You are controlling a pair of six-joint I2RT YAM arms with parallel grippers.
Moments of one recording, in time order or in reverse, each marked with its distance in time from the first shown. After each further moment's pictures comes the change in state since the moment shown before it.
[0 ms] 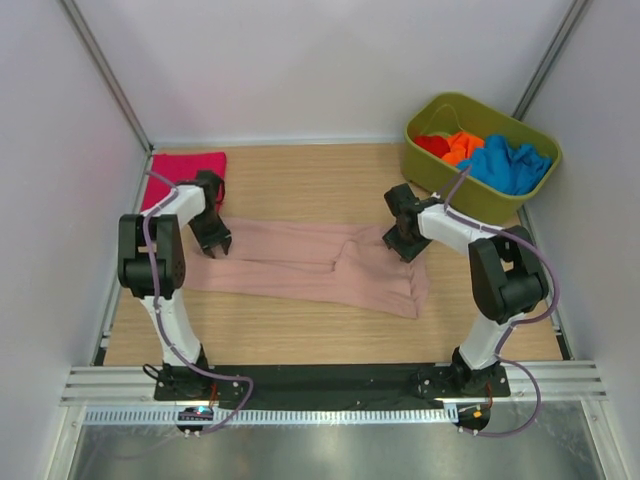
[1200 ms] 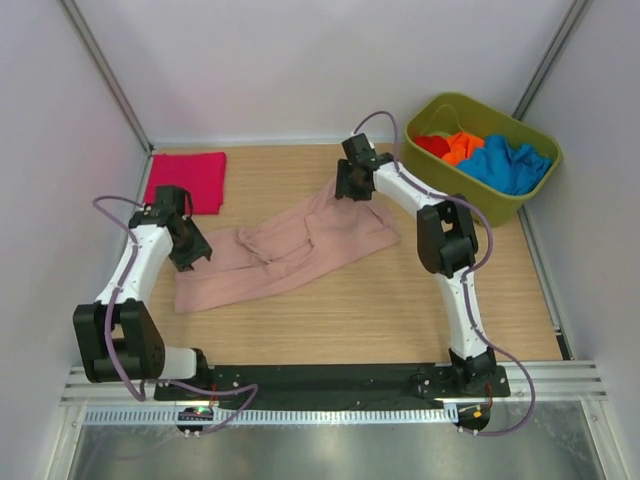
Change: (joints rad) left arm 0.095 -0.602 -0.312 -0.022 0.021 -0.005; right arm 0.071 0.562 0.807 0.103 -0.196 -0.748
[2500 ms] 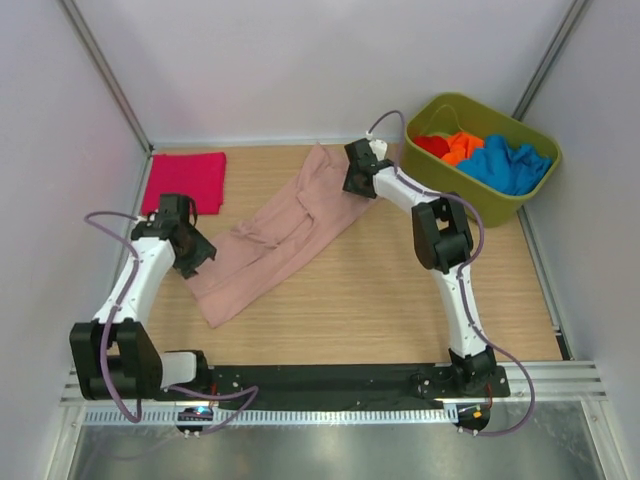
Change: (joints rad) left arm -0.042 -0.103 -0.084 0.023 -0.026 -0.237; right arm -0.027 0.055 -0.029 0.135 0.253 0.153
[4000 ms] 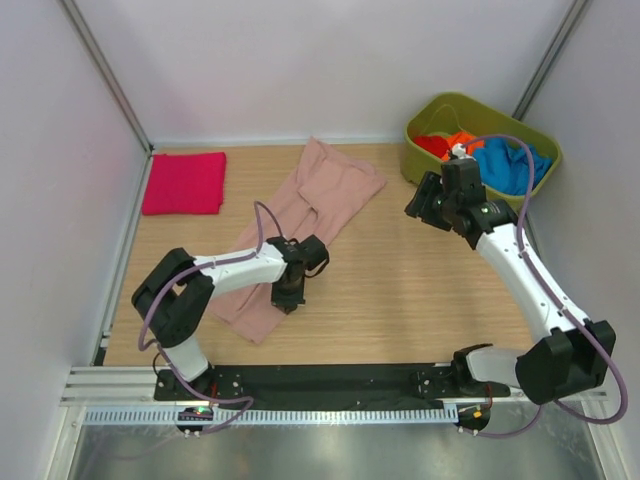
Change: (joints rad) left arm -0.854 0.454 0.068 0.013 -0.061 0.058; right arm -0.156 -1.092 -0.731 -0.183 -0.262 -0.034
